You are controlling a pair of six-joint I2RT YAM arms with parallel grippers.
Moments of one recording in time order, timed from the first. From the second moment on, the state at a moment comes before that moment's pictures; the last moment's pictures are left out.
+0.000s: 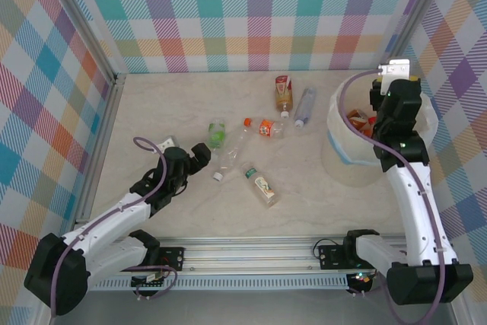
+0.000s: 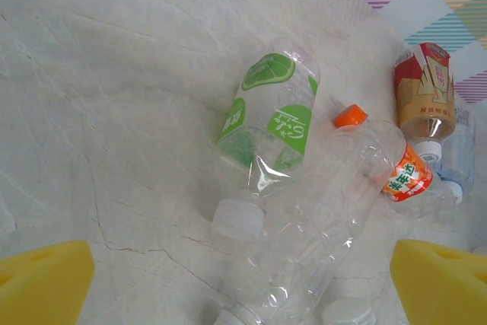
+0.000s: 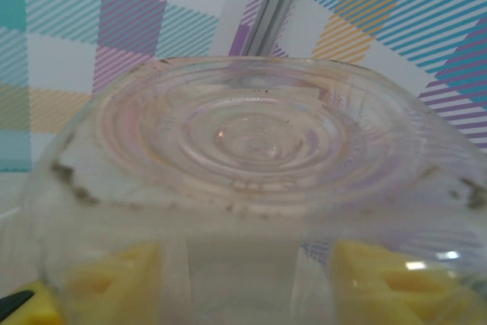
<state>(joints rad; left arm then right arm) -0.52 0.98 0.48 -0.09 -0.26 -0.93 0.05 1.05 1.17 -0.30 0.50 -0.34</state>
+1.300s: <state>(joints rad) -0.51 1.33 0.56 -0.05 0.06 -0.84 0.12 0.96 1.13 -0.39 0.00 -0.02</state>
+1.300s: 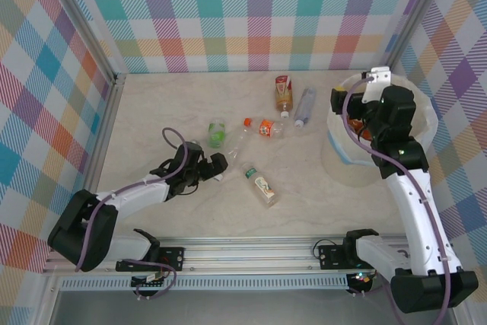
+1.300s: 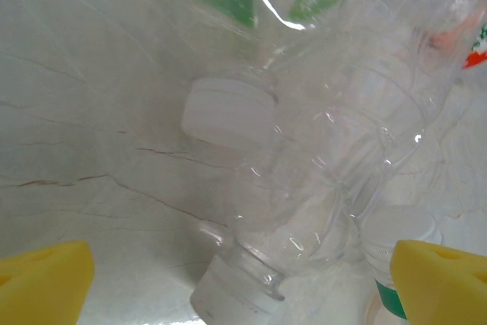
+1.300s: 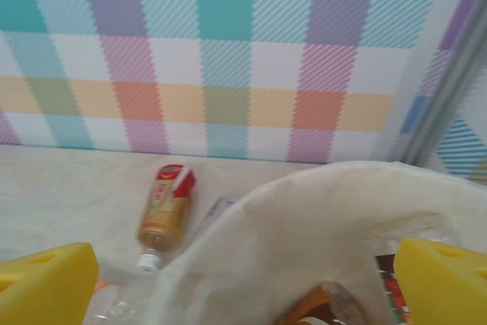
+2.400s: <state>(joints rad) -0.72 1.58 0.71 -0.10 -0.09 -0.53 0.13 0.84 0.89 -0.11 -0.45 0.21</state>
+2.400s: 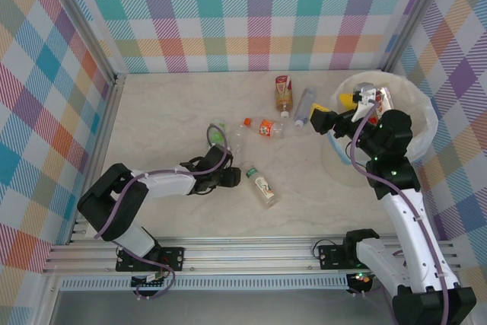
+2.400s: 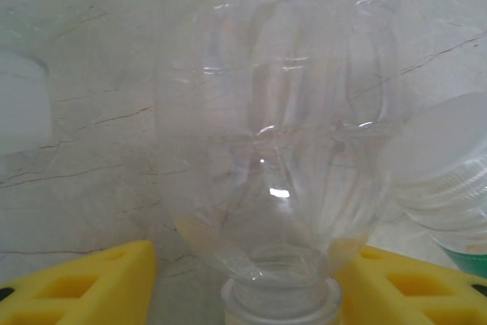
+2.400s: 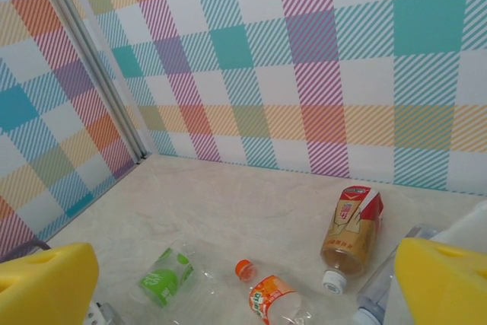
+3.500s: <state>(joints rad) -0.74 1.42 0.68 -0.08 -0.16 -0.58 0.44 1.08 0.89 0.02 -0.19 0.24</state>
